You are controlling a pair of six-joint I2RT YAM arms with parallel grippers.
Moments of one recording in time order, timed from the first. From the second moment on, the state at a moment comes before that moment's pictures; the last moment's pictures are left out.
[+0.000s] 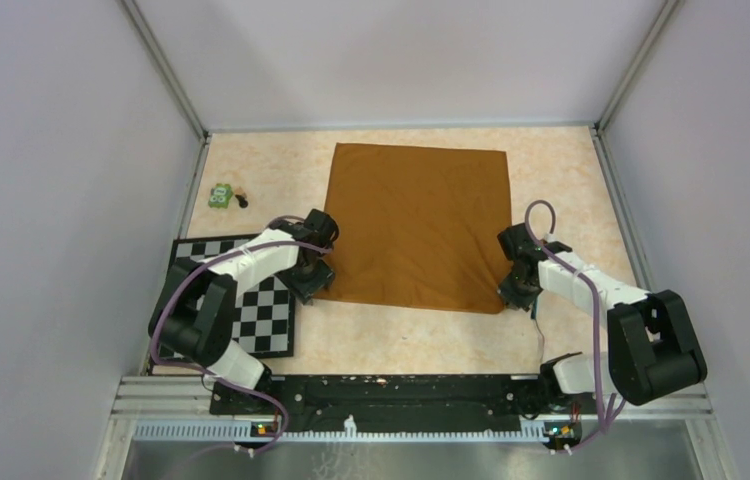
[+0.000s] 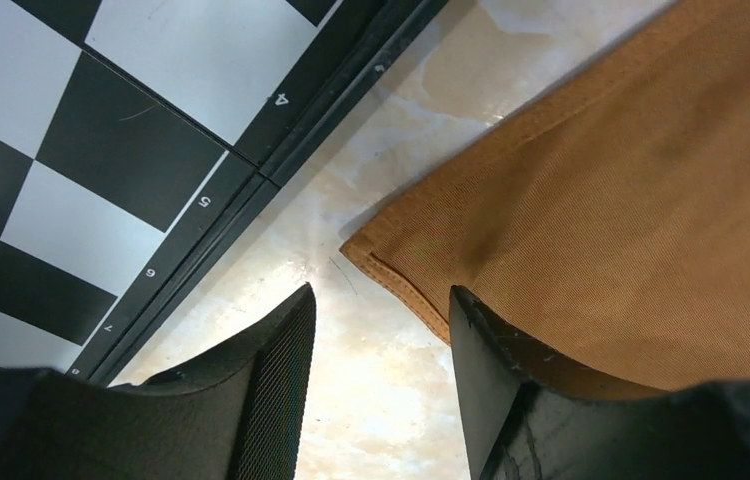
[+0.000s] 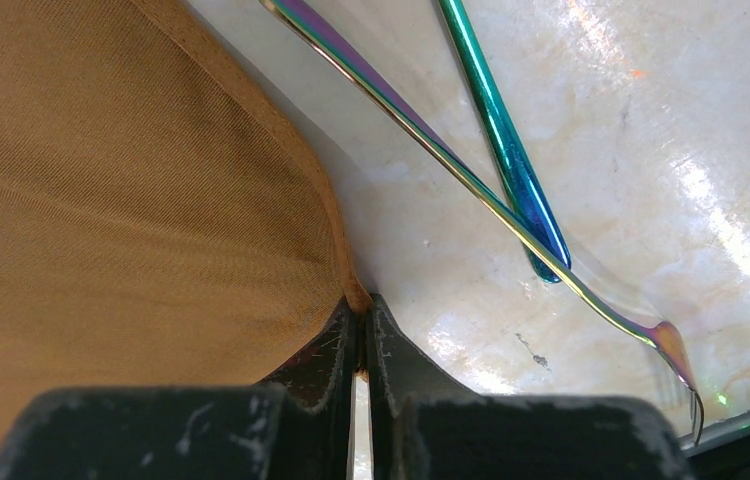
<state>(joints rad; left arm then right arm) -0.45 1.54 0.92 -0.84 -0.20 -1.26 0.33 1.33 0.67 -0.72 0.24 1.11</state>
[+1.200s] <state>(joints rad) -0.44 1.37 0.82 -0.72 -0.23 -1.18 0.33 1.10 0.66 -0.73 0.20 0.93</state>
